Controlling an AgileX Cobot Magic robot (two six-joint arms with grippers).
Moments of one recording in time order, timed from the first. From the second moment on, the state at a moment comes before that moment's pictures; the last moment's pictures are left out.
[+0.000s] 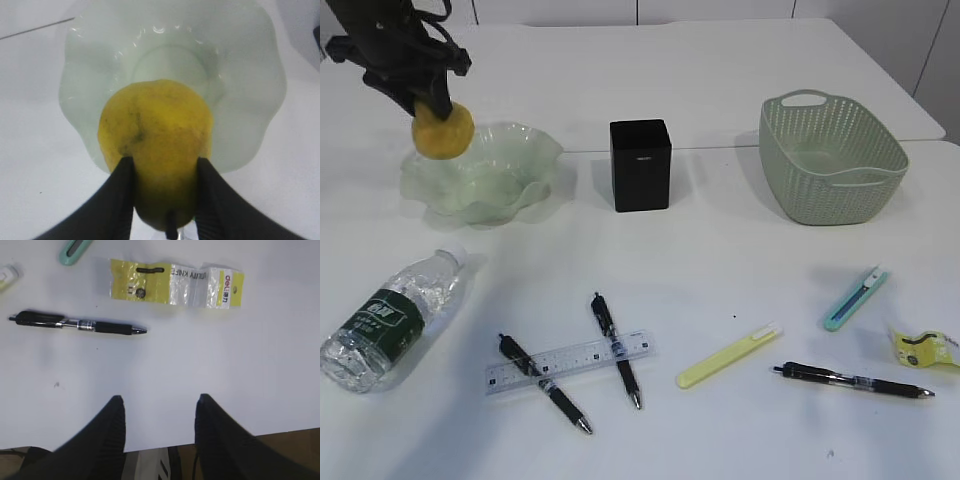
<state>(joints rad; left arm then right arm) -0.15 2.24 -2.25 0.00 1.25 0.00 -0.09 1.30 -0.96 0.04 1.15 0.05</state>
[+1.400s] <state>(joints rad) -0.15 2.44 -2.25 0.00 1.08 0.02 -0.09 1.30 -0.96 0.12 1.22 0.06</state>
